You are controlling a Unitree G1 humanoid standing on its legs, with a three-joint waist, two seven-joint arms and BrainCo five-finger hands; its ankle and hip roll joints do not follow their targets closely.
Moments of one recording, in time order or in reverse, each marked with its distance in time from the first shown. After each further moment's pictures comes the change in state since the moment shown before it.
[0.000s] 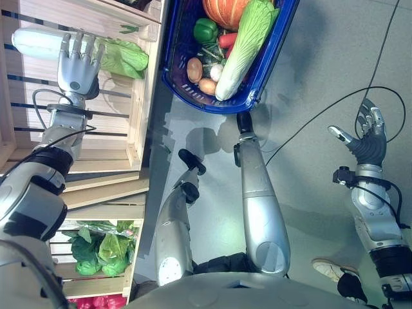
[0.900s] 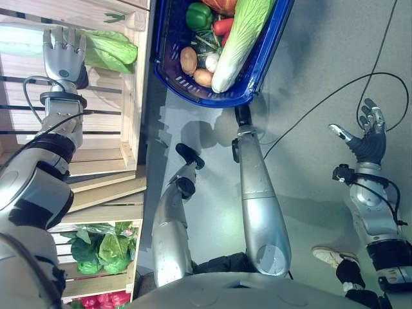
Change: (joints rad) left arm -0.124 -0.041 -0.059 0.115 -0.137 0.097 -0.190; right arm -0.078 0.009 0.011 0.107 0.037 -0.026 -0.006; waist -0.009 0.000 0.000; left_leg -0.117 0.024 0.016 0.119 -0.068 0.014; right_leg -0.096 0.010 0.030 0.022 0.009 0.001
